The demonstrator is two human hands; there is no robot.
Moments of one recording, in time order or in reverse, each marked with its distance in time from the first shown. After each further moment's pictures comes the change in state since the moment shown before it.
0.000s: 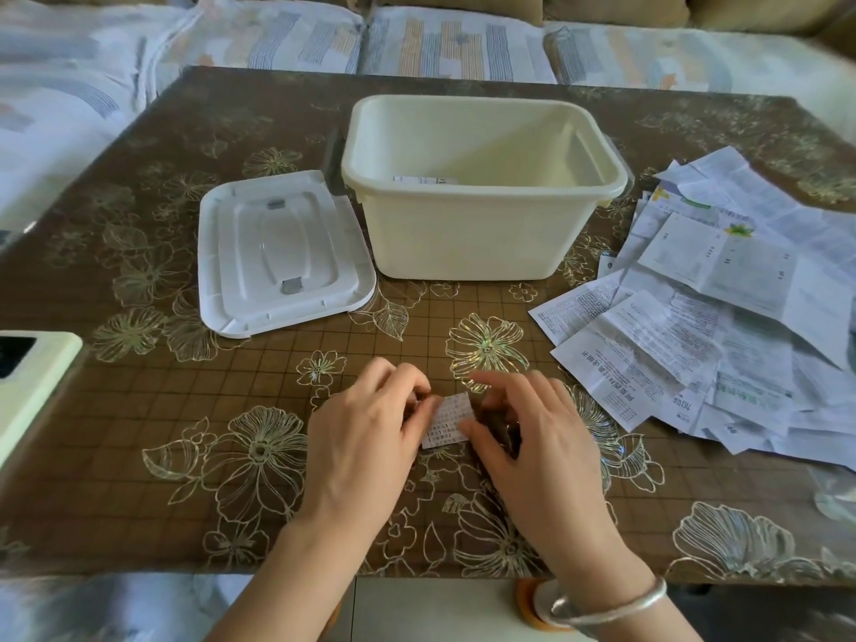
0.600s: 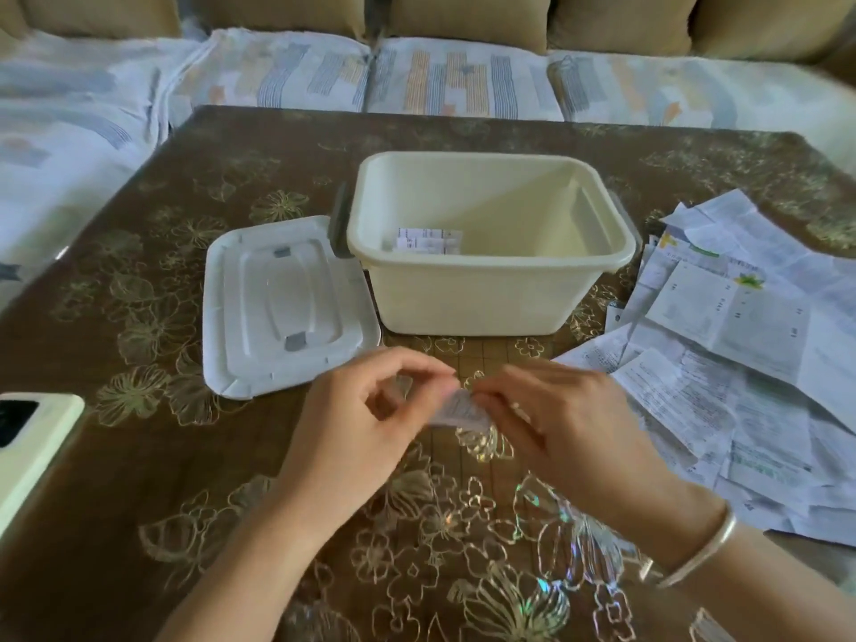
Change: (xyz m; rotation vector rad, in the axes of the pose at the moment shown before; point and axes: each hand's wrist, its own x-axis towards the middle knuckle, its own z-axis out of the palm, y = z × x) left_hand 0.061 0.005 -0.043 -0.602 -0.123 -0.133; right_hand 0.088 0.005 -0.044 0.001 -0.100 -0.464
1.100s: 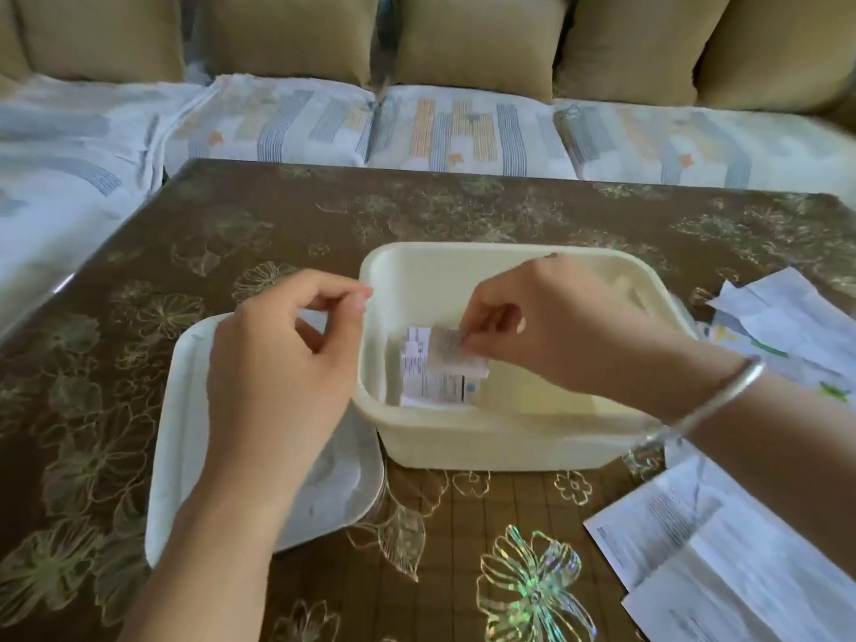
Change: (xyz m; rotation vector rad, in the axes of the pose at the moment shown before) left_hand 0.132 -0.013 -0.048 0.229 0.415 -0.013; right_hand 0.177 0.056 -0.023 -0.041 -0.308 0.191
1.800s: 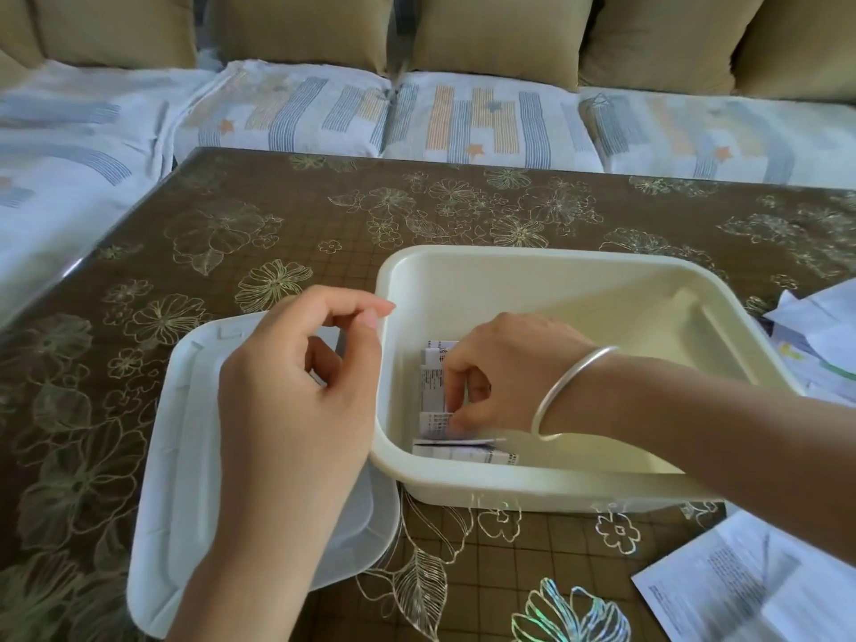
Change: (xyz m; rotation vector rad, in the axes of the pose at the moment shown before) left_hand 0.002 -0.013 0.017 -0.110 0.059 -0.045; right_hand 0.042 0.003 0.050 -0.130 -0.315 -0.030
